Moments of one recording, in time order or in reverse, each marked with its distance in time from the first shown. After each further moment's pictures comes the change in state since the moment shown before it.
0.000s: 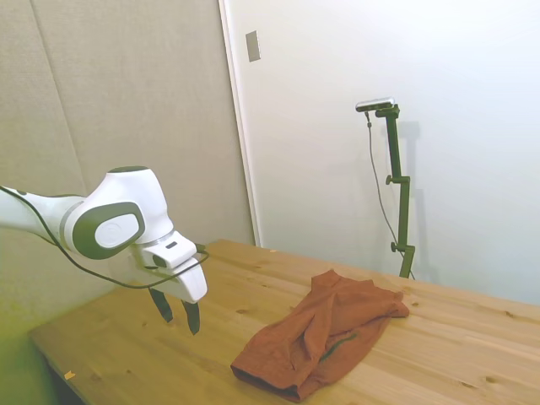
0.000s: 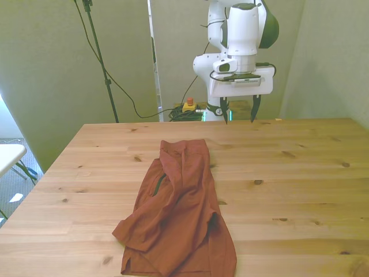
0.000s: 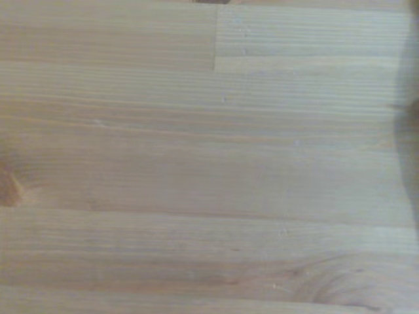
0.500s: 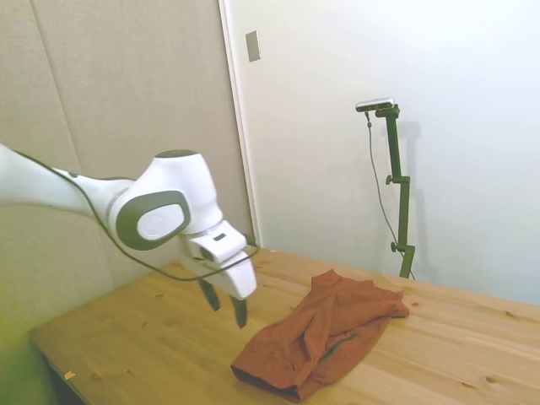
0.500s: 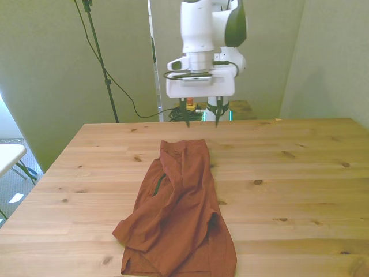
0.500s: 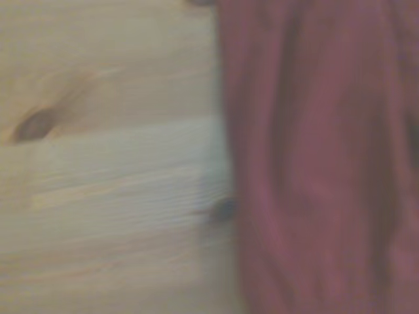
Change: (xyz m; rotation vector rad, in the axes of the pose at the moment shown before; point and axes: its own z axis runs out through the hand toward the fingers) arm 0.153 0.077 -0.027 0.056 0.032 0.235
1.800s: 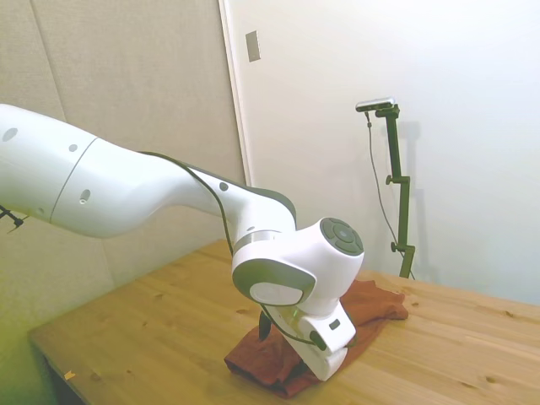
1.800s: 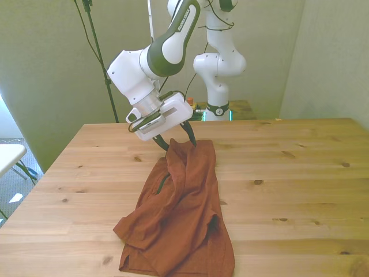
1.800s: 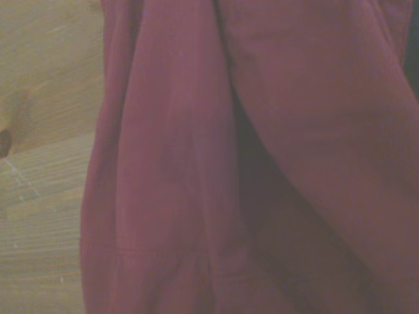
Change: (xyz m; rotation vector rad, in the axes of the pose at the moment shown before) arm 0.097 0.062 0.106 0.215 -0.469 0.014
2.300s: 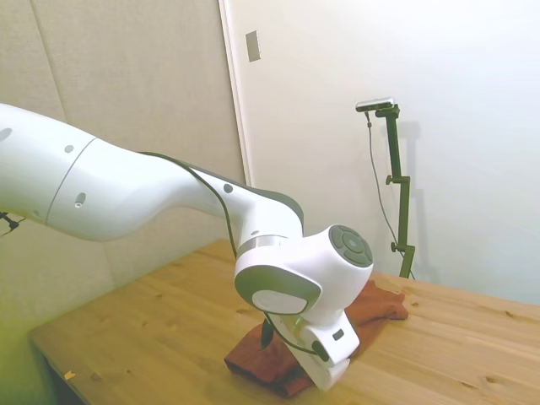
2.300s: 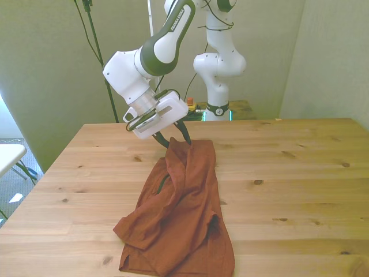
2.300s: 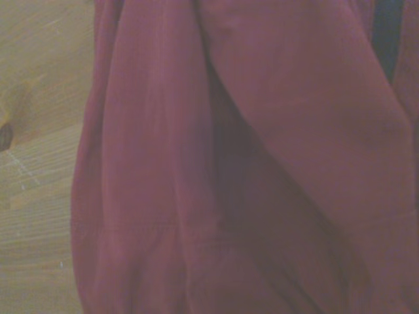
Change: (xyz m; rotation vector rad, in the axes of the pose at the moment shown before) arm 0.004 0.018 -0.007 0.022 -0.023 0.025
